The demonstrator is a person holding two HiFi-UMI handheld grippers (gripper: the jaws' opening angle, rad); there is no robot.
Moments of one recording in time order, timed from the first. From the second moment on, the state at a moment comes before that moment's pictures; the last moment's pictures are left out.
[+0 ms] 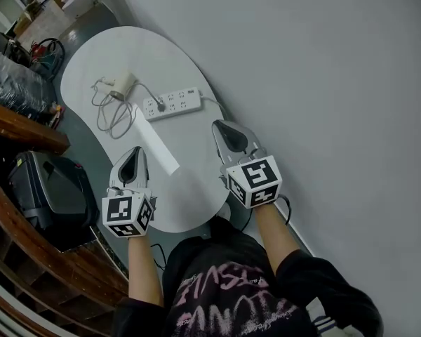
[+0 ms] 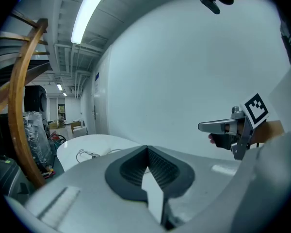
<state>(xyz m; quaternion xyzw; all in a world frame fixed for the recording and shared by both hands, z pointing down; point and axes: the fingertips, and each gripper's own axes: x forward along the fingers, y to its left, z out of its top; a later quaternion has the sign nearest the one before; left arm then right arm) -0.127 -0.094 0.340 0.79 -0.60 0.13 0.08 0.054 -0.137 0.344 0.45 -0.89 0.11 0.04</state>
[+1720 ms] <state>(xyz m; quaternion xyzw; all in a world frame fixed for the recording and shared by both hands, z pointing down) -0.183 -0.174 0.399 0.81 -0.56 0.13 0.14 -0.014 -0.203 0.409 0.47 -0.86 0.14 0.11</state>
